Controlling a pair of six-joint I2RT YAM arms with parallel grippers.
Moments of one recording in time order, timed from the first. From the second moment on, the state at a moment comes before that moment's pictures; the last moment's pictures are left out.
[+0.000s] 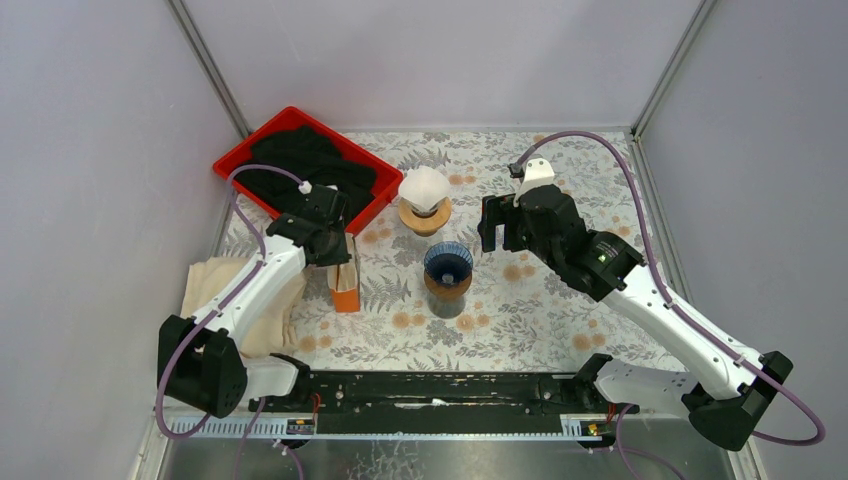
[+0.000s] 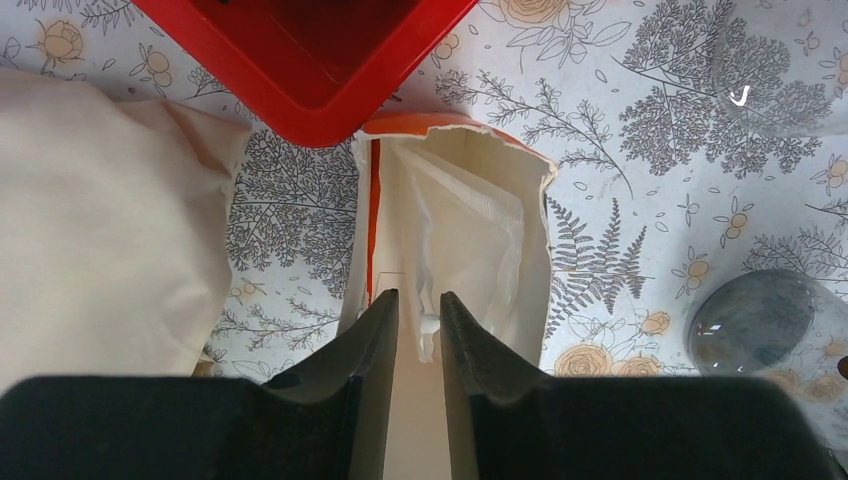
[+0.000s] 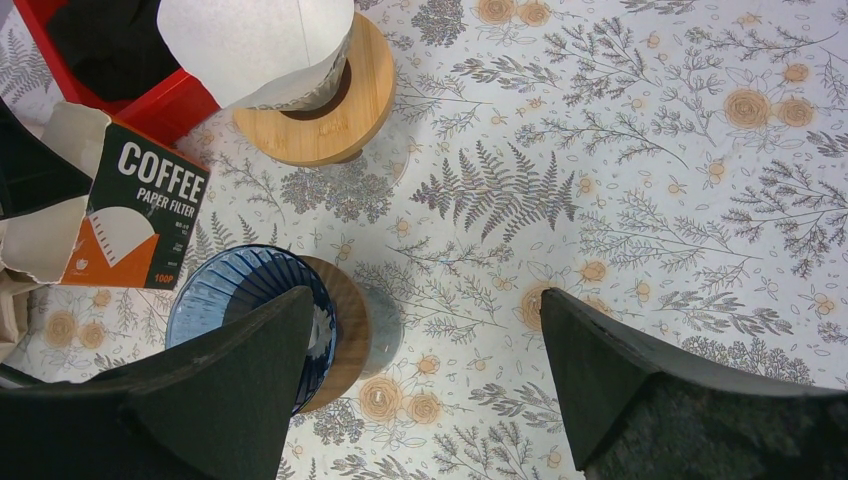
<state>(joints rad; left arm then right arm) -0.33 1.28 0.99 -0.79 -0.17 -0.45 0.77 1.08 1.17 -0.63 0.32 0.35</state>
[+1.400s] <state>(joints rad) -0.33 1.31 0.99 -0.79 -0.12 -0.47 0.77 1.08 1.15 -0.61 0.32 0.35</state>
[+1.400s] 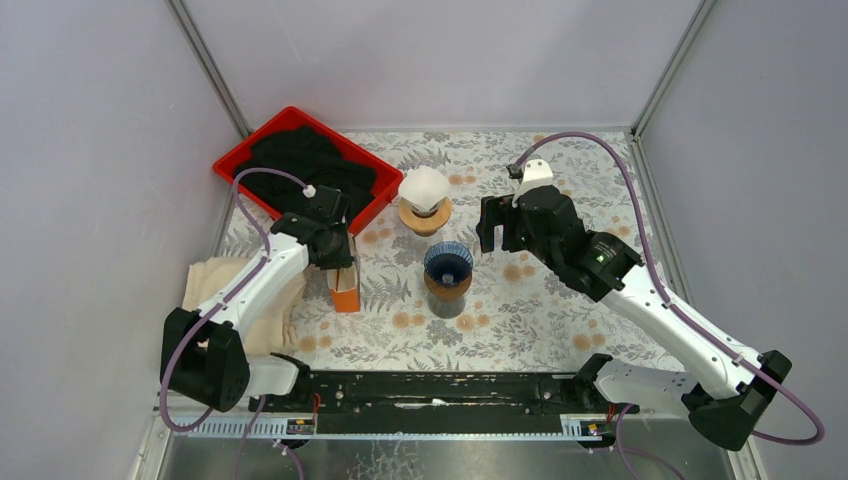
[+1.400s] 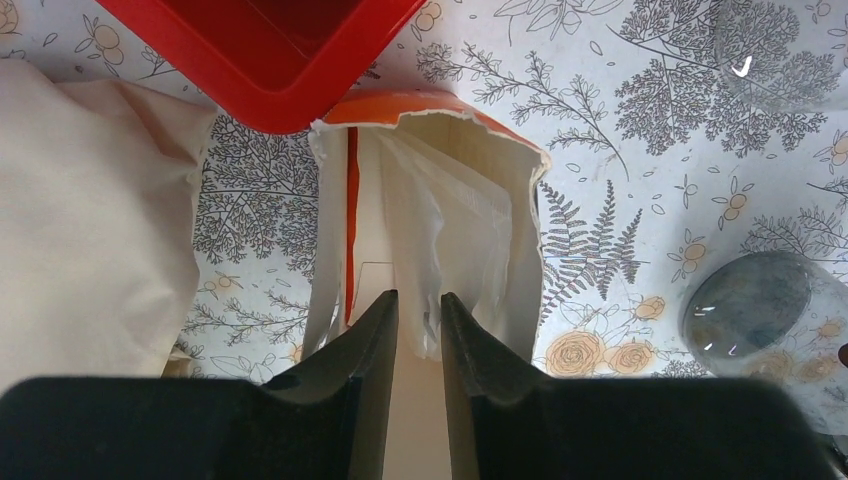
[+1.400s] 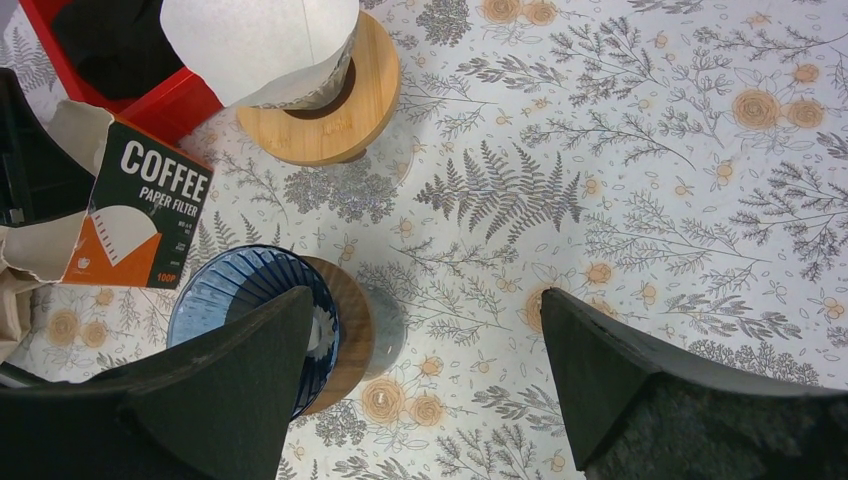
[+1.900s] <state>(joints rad) -0.33 1.29 0.99 -0.80 -0.12 -0.46 0.77 1.08 1.15 -0.61 0.30 0.35</state>
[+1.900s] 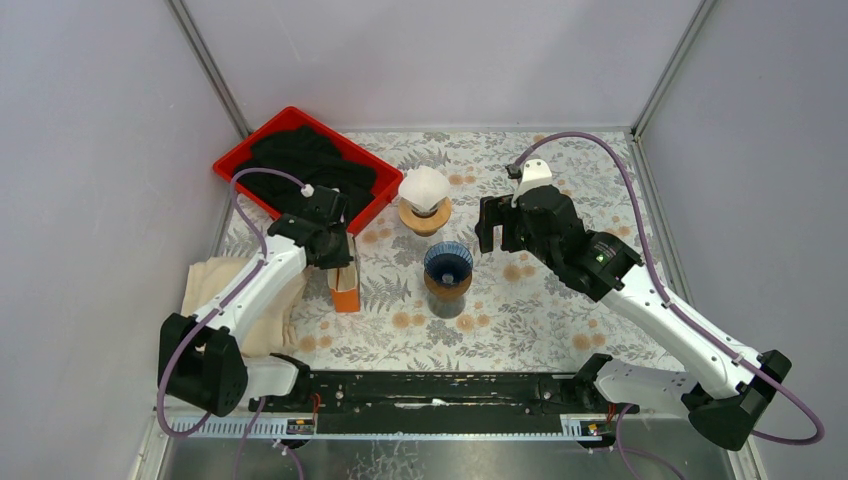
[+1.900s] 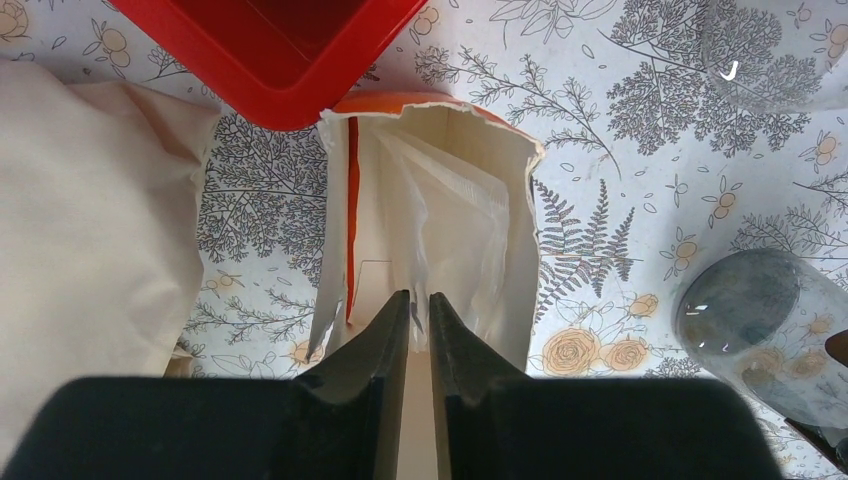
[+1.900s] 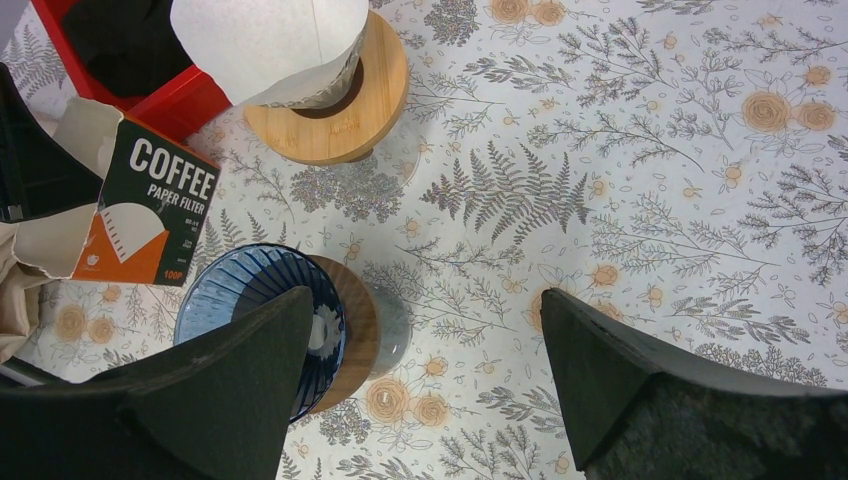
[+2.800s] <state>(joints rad) -0.33 1.21 1.08 -0.83 -0.12 -0.46 0.77 1.09 1.15 -0.58 0.27 0.34</state>
